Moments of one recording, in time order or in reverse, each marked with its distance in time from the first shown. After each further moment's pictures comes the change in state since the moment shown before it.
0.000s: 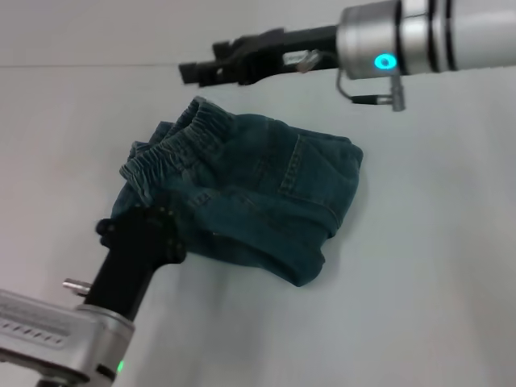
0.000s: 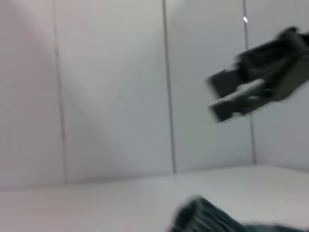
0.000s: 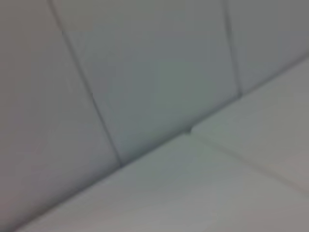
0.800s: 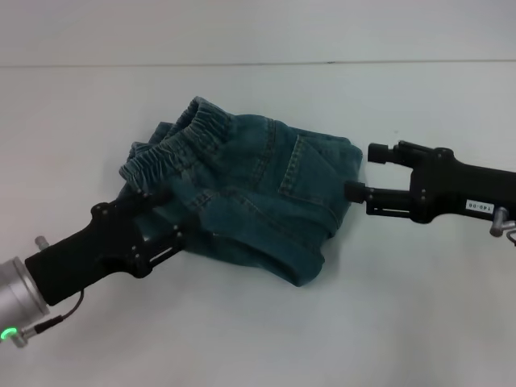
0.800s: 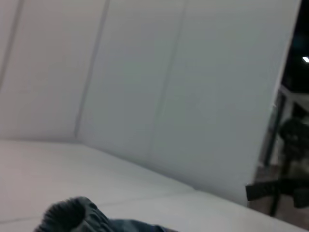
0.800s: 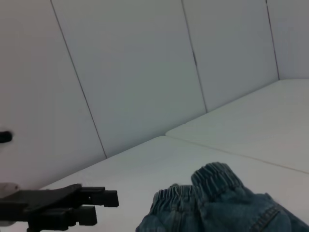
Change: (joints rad) left arm -0.082 0.006 0.538 0.901 0.190 0.283 -1.267; right arm -0.565 0.007 0.174 -0.129 0.137 -0.330 -0.497
